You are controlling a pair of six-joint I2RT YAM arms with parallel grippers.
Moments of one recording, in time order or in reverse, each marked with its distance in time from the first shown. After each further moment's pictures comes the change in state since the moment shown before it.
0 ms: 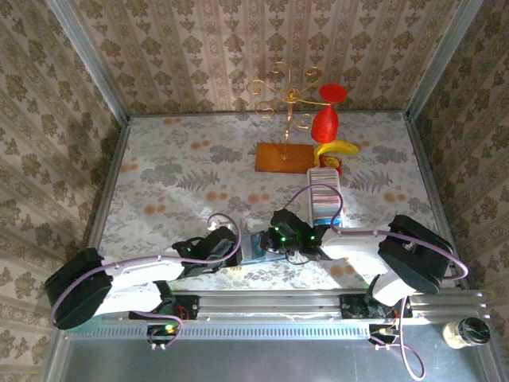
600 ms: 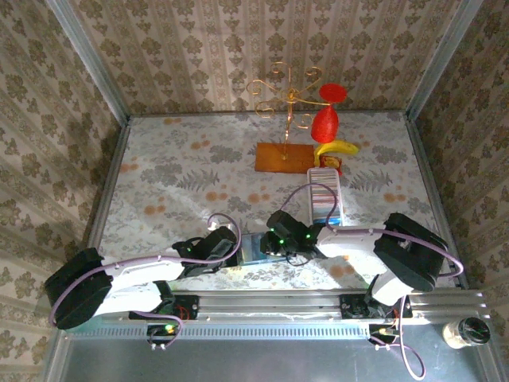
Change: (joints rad) left arm 0.000 0.001 0.000 0.003 0.000 0.000; right arm 0.018 0.035 0.059 -0.123 0.012 -0.087
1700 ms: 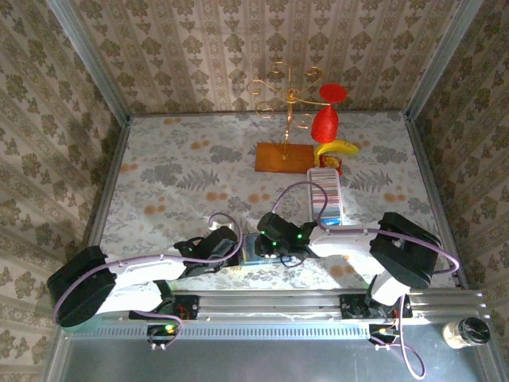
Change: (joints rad) left arm 0.001 0.025 -0.002 0.044 0.011 -0.008; right arm 0.056 0.023 0.079 -0.098 0.068 -0.021
